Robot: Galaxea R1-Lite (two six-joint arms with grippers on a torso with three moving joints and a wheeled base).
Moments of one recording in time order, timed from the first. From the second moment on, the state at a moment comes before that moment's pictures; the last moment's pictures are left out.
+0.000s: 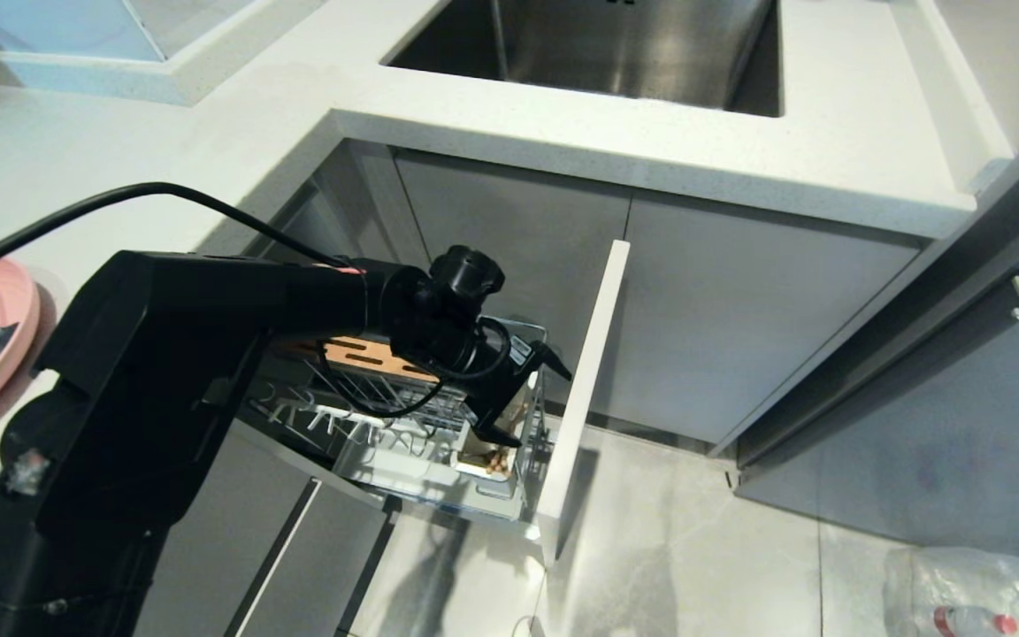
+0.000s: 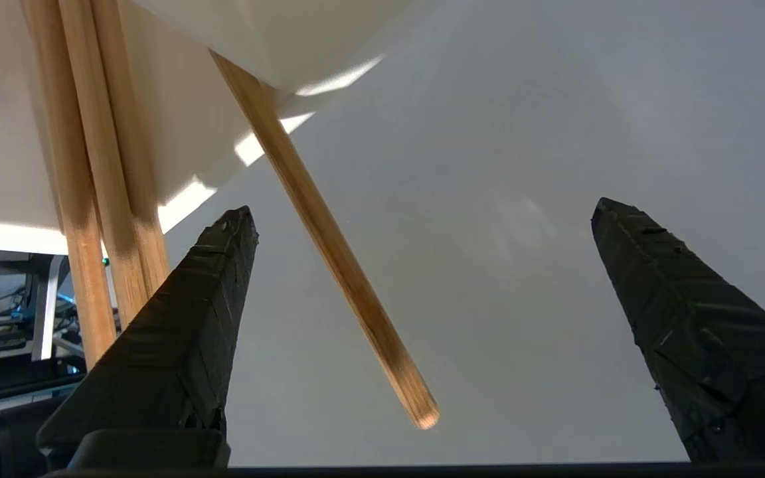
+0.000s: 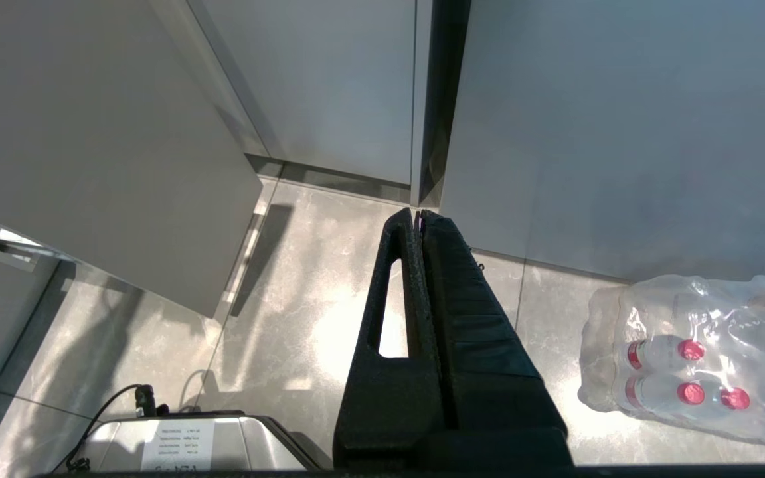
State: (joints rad) left arm -0.50 2.29 -1.94 0.57 -0.39 -1.12; right arm 0.00 0.00 0.00 0.00 -0.02 0.04
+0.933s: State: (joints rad) left arm -0.50 2.30 -1.94 0.57 -0.42 -1.12; right arm 0.00 0.00 0.00 0.00 -0.02 0.04
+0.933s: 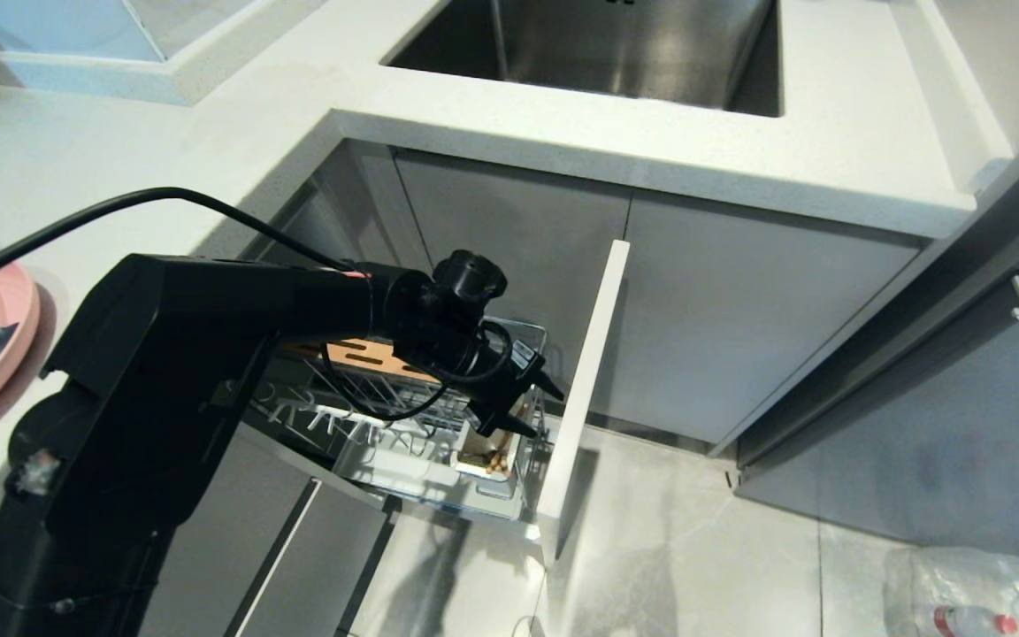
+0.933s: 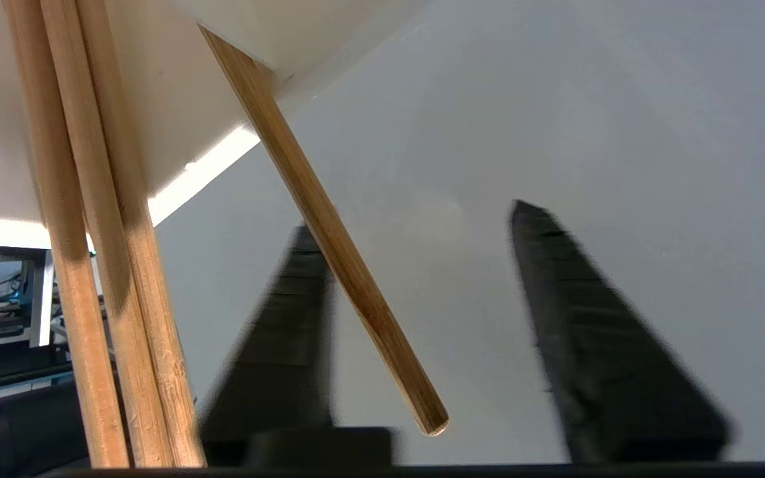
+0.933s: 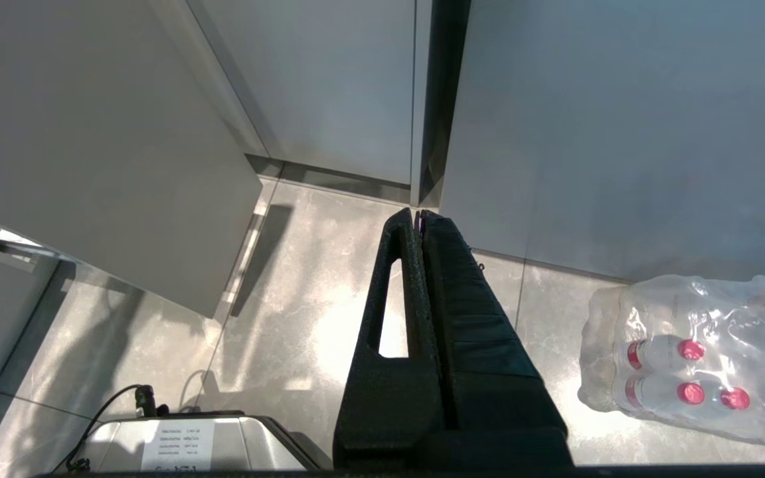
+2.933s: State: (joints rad) left arm -0.56 1.93 -1.94 0.69 -0.41 -1.13; right arm 0.00 0.00 0.00 0.00 -0.02 0.04
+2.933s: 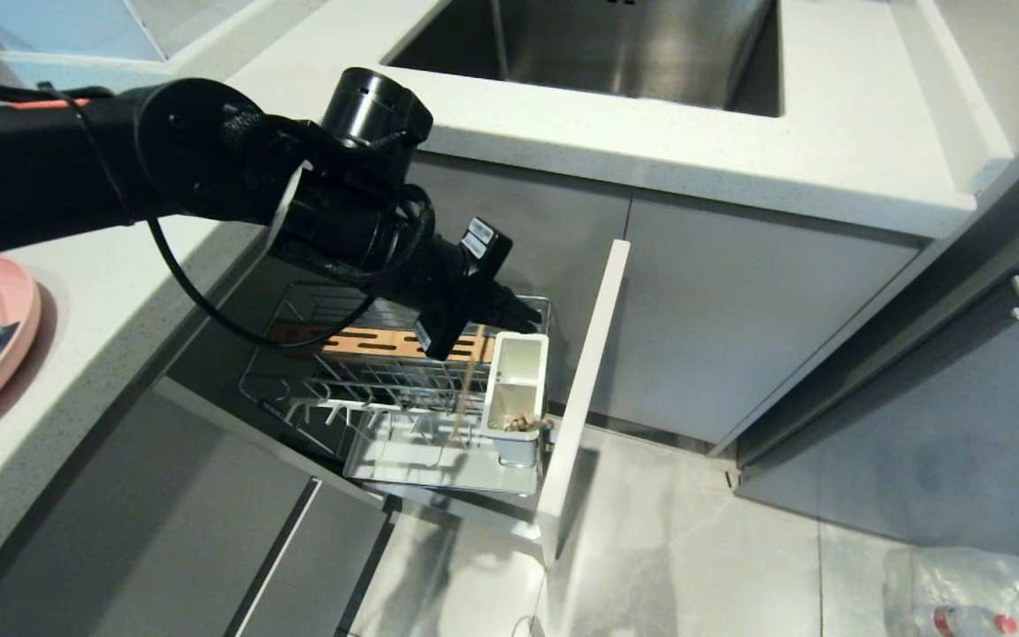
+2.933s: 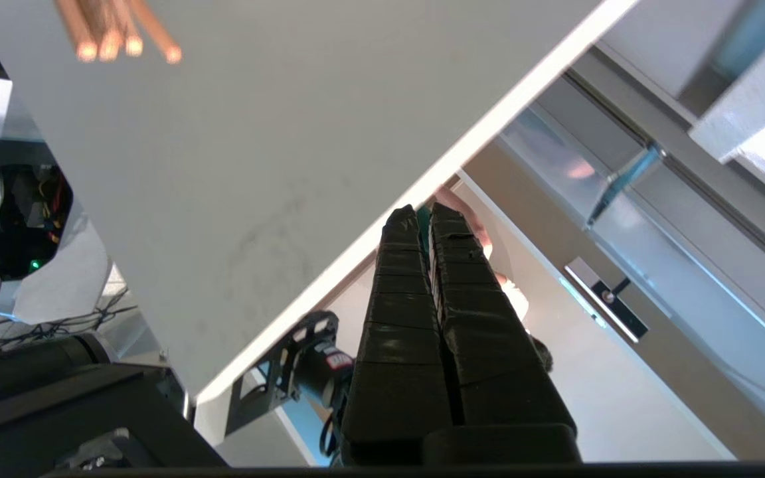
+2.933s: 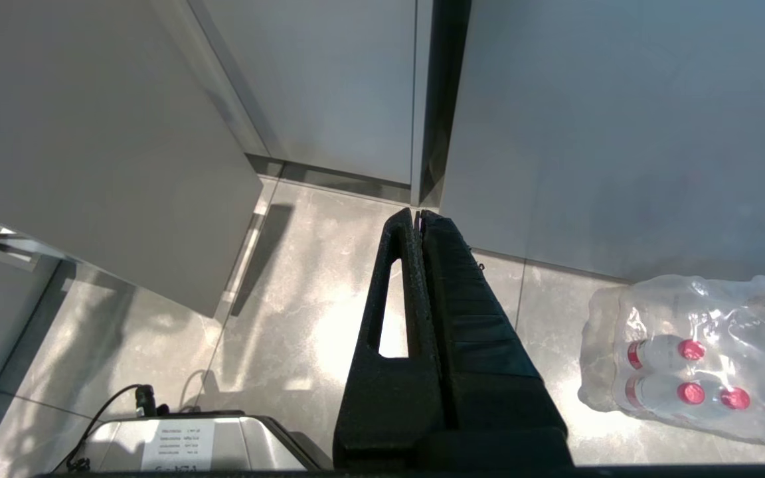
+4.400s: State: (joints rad) left arm -0.56 2.05 -1.95 0.73 -0.32 -1.07; right arm 0.00 0.00 0.00 0.00 -0.02 0.04
